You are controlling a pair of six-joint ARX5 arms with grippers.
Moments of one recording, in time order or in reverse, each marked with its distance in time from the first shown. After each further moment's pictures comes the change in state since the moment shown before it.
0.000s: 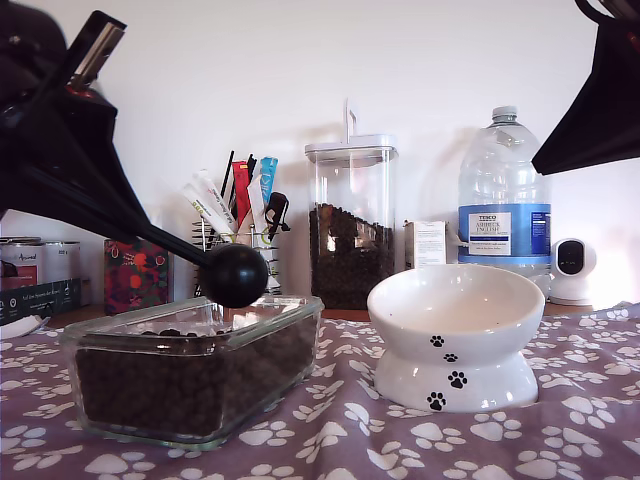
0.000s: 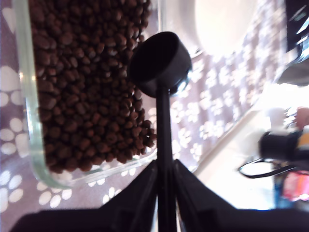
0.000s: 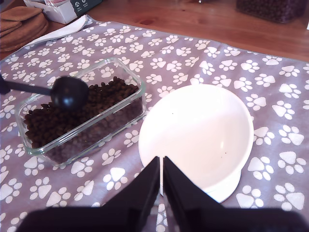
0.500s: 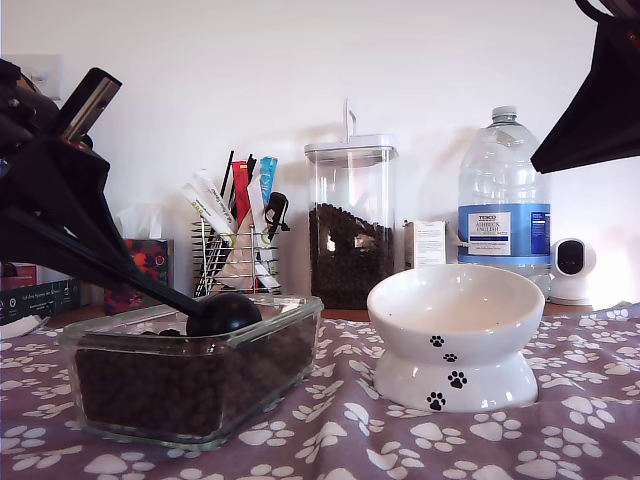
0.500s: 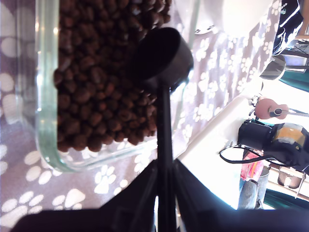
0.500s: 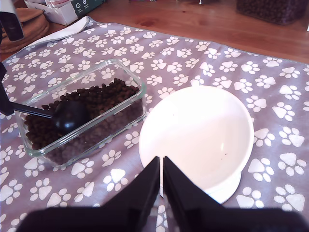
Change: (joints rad) left arm 0.032 0.153 0.000 -0.084 0.076 0.032; right arm 0.000 0.000 0.000 0.005 -0.002 0.000
